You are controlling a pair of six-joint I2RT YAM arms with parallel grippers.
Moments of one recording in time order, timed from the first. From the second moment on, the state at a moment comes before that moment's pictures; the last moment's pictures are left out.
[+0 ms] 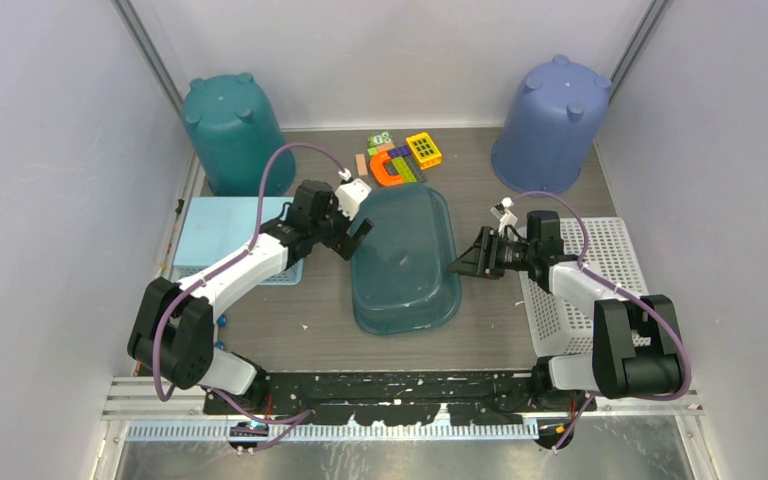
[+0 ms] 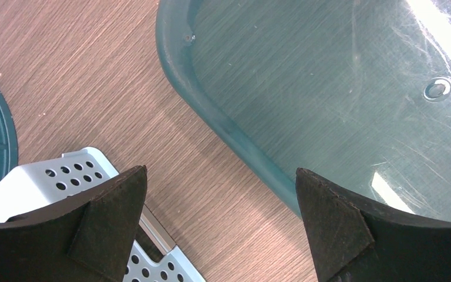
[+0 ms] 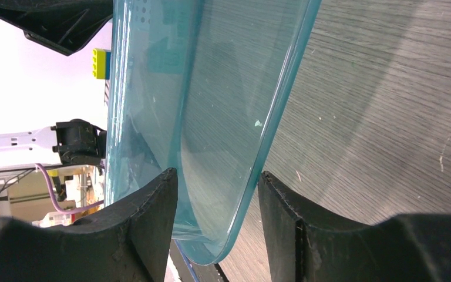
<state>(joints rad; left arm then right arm) -0.50 1.44 0.95 -0.19 0.08 0.28 0.08 1.33 0.55 0.04 -0.94 0.43</state>
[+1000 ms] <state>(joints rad) -0.50 1.44 0.95 -0.20 0.12 0.26 0.07 1.30 0.54 0.03 -0.96 0.41</state>
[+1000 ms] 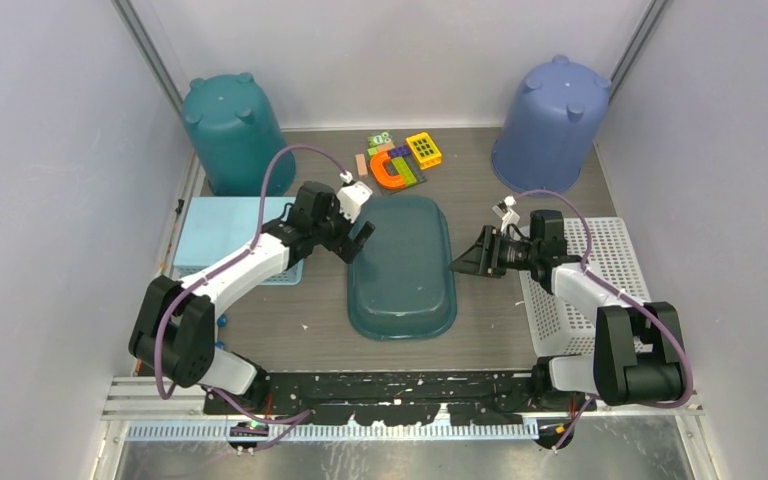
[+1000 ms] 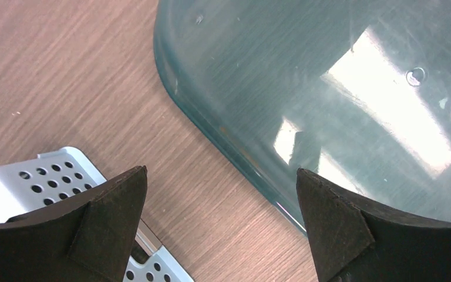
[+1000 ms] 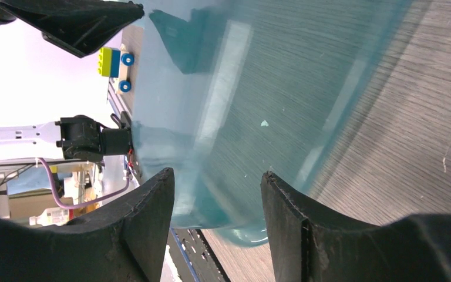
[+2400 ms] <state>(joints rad) -0.50 1.10 1.04 -0.59 0.37 0.42 0.05 1.13 0.90 -0.52 -1.12 -0.02</state>
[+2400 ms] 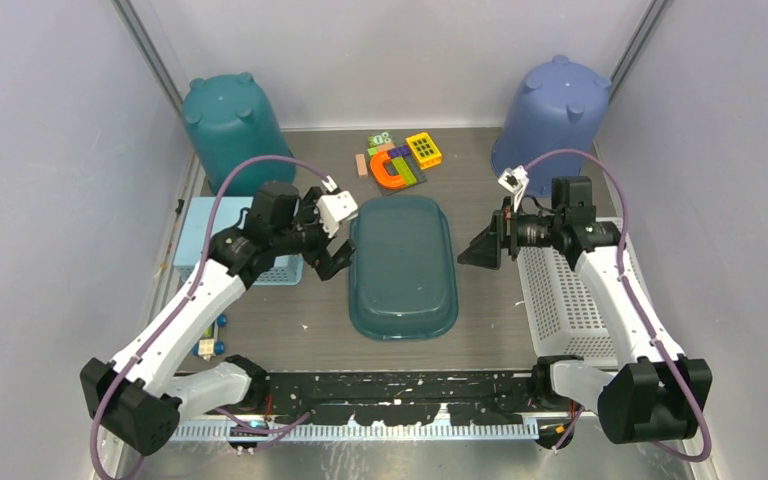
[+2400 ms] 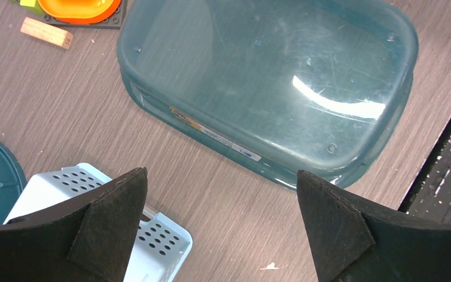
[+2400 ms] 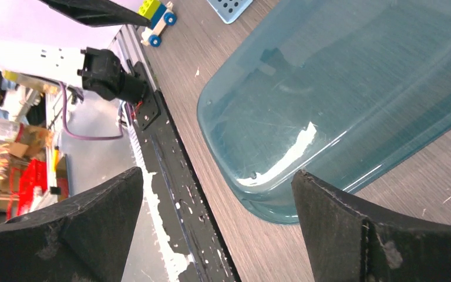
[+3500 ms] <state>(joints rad) -0.50 0.68 1.09 -1.09 0.47 0.57 0.05 0.77 1.42 -1.52 -1.03 -0.87</state>
